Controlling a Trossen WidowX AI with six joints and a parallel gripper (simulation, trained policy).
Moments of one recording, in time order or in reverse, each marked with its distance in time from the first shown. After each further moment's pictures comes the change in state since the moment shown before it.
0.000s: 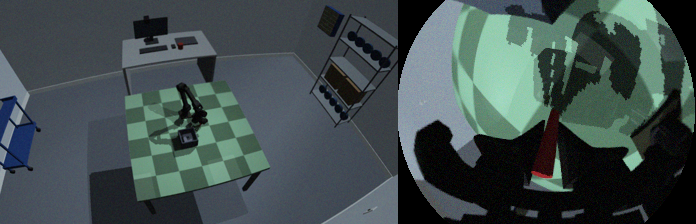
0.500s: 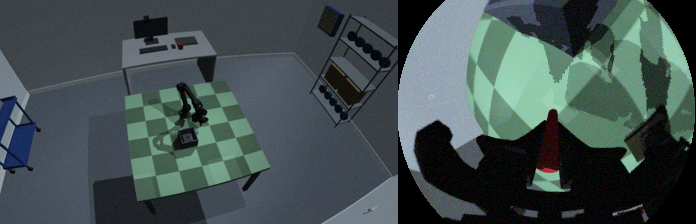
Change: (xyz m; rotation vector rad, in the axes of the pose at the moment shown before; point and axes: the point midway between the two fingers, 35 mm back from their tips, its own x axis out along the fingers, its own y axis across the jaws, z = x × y) arm -0.036 0.031 0.019 -0.043 -0.081 0.074
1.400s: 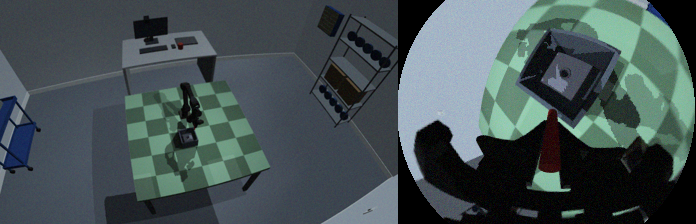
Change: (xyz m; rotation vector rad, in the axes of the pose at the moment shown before) arm -0.058 0.043 0.108 0.057 -0.275 0.047
